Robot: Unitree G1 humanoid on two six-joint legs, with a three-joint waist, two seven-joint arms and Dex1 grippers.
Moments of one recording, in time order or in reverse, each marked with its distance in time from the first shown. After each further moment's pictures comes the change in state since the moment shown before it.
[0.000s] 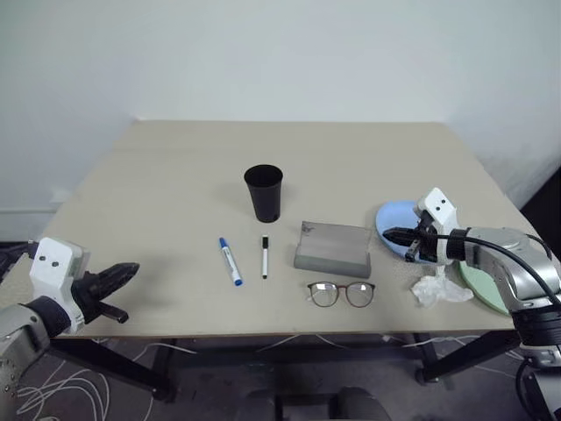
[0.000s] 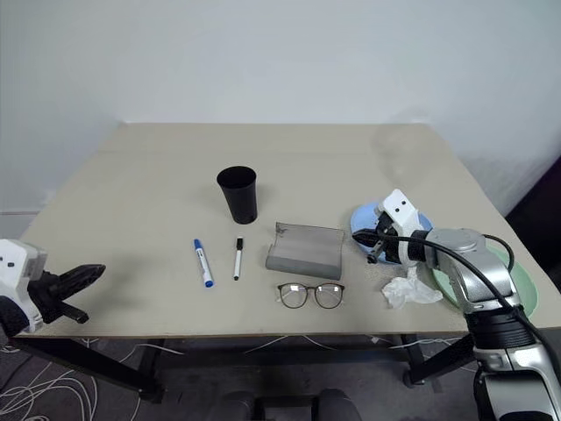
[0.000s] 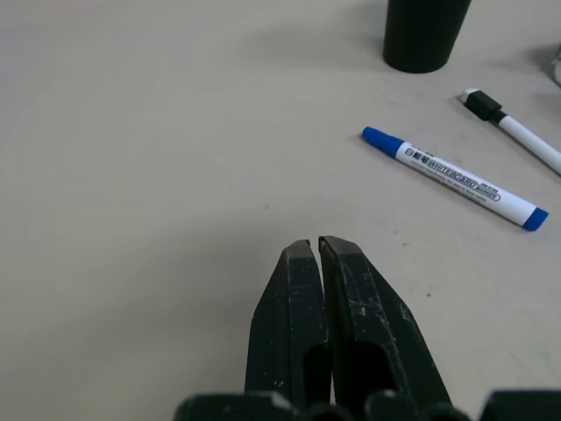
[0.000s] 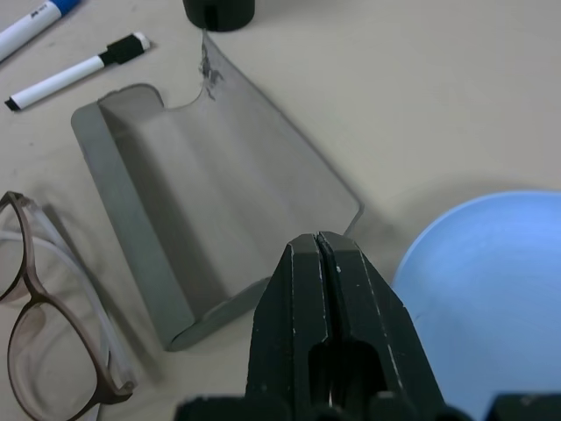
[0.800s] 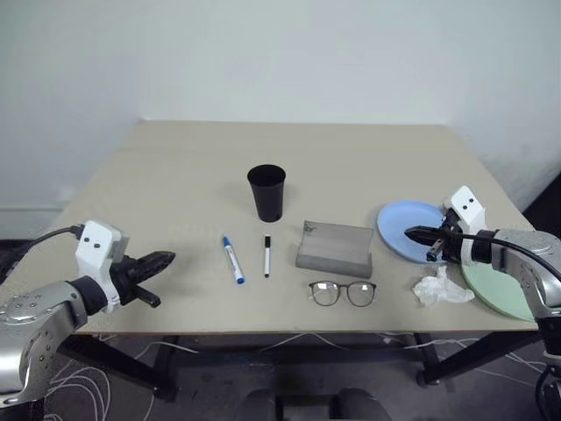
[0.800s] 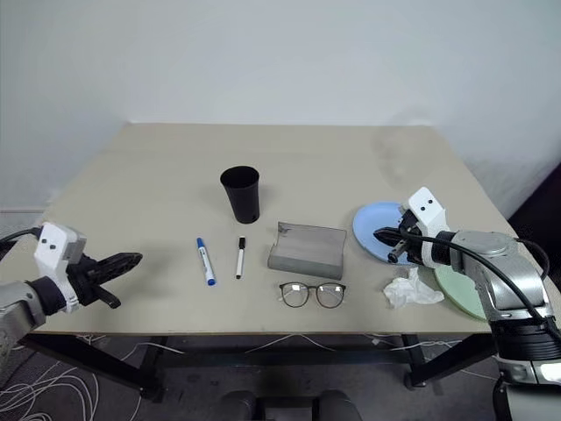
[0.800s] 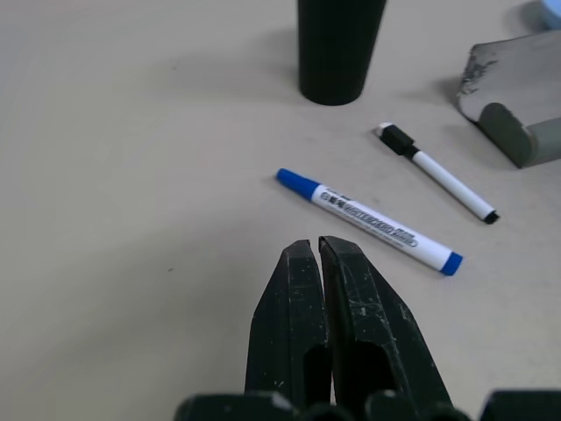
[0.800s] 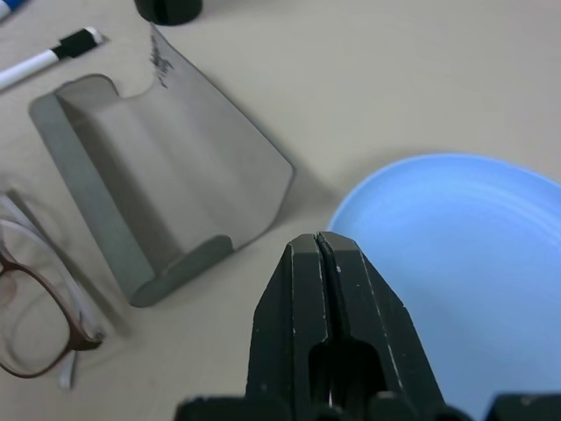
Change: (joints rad) left arm -0.183 0.018 -0.191 0.040 -0.039 0.028 -0.027; right arm 0.058 -0.077 -0.094 -0.048 0.020 0.037 -0.020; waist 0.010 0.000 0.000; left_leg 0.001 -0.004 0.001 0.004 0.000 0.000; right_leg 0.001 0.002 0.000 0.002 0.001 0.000
